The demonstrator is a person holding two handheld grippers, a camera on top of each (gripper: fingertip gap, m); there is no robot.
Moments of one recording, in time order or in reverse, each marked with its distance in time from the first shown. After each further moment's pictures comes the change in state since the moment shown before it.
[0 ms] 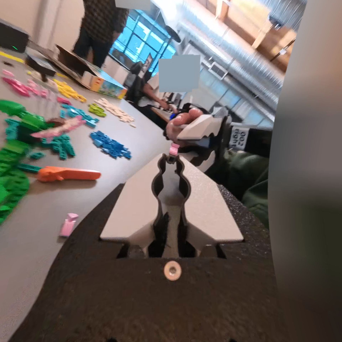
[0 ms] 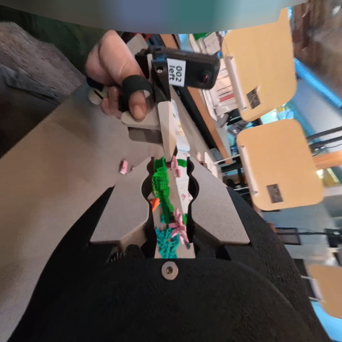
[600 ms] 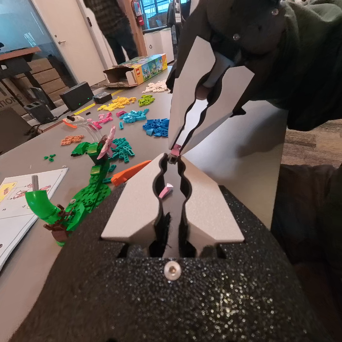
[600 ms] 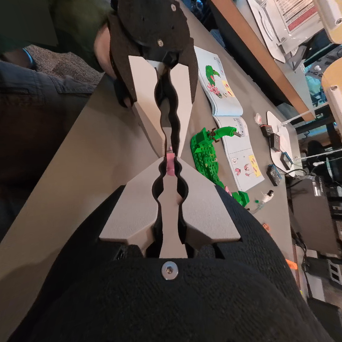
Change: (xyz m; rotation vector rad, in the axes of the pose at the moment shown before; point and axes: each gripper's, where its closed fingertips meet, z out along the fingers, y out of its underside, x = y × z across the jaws) left arm -0.034 0.036 0.002 -0.263 -0.330 0.770; right arm -0.036 0.033 0.005 -0.161 -0.262 0.336
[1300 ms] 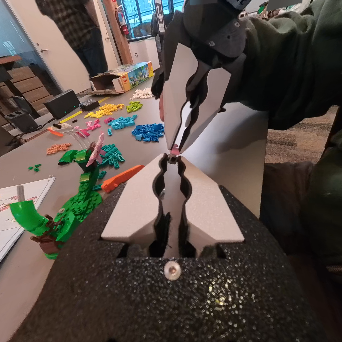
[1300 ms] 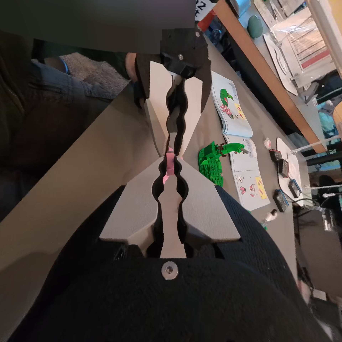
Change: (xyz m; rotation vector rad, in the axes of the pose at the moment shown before) left arm 0.011 -0.004 -0.003 0.034 0.079 0.010; right arm -0.009 -0.006 -0.007 0.110 -0.112 -0.080
